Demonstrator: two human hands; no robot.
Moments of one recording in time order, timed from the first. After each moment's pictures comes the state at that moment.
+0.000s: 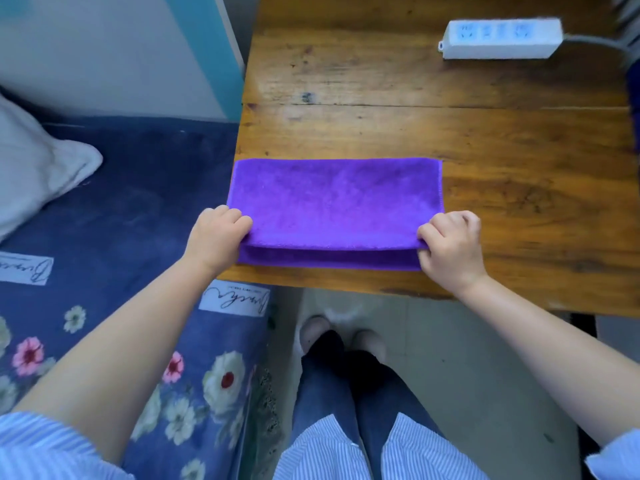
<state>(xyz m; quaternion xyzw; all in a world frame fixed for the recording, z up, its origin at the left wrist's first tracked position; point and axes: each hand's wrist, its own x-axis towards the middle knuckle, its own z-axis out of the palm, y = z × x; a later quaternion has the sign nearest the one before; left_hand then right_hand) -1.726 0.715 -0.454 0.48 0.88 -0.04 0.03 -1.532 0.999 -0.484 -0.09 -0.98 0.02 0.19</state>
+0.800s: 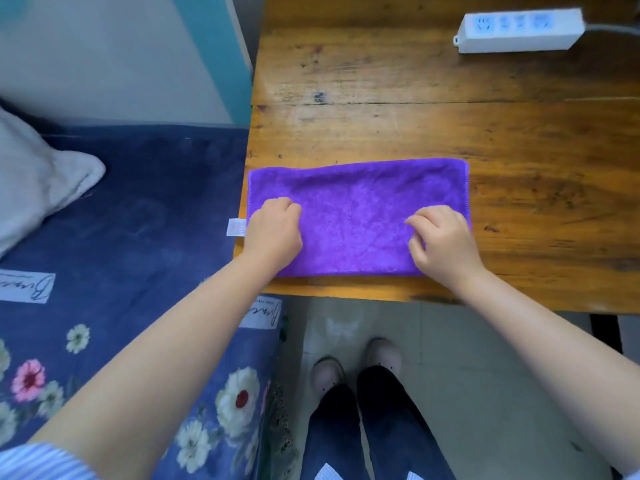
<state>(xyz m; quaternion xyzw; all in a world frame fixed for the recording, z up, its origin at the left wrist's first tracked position) -1.707 0.767 -0.453 0.31 0.94 0.02 0.17 -1.564 0.961 -0.482 -0.09 -0.98 0.13 0.15</state>
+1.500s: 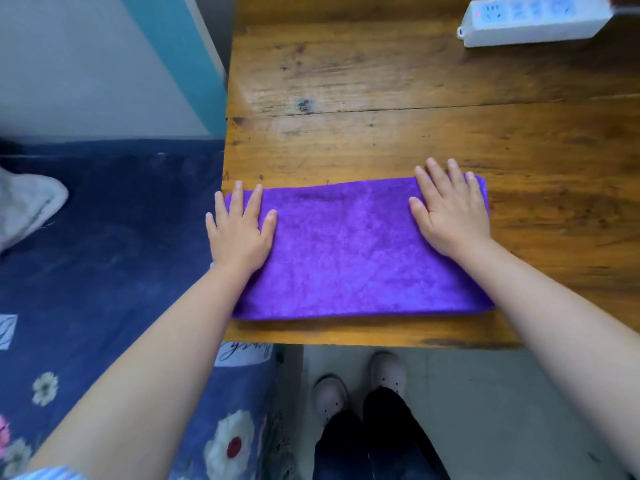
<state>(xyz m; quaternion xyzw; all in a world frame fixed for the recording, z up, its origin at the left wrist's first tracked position) -1.773 0.776 -0.510 0.17 0.97 0.04 0.20 -1.634 1.015 -0.511 -0.26 -0.95 0.09 -0.12</state>
